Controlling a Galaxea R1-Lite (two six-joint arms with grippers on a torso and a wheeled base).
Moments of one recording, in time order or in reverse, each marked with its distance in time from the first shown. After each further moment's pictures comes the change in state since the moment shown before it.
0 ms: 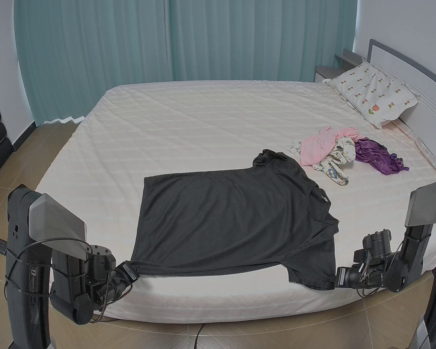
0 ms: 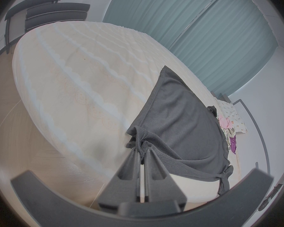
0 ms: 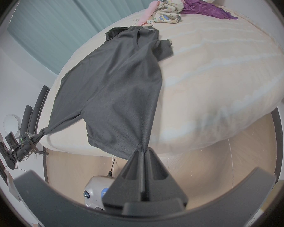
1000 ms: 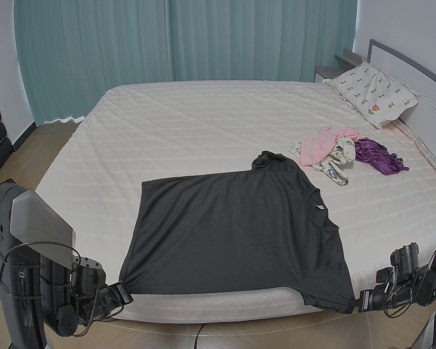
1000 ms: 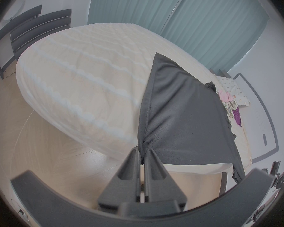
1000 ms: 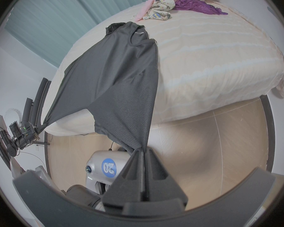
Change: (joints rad) left arm -0.027 -0.108 0.231 0.009 -0.025 0.161; right arm -0.073 -0.271 0.316 0.087 0.049 -0.101
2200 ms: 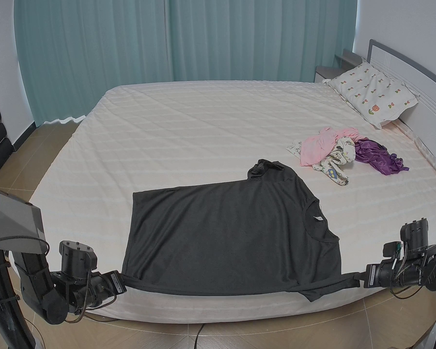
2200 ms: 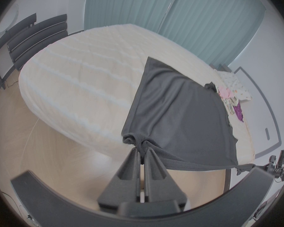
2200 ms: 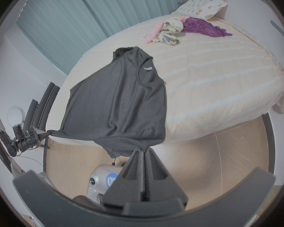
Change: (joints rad) left arm 0.027 -0.241 -0.098 0.353 -0.009 0.076; right arm 0.005 -0.216 -0.163 0.205 -0.002 -0.010
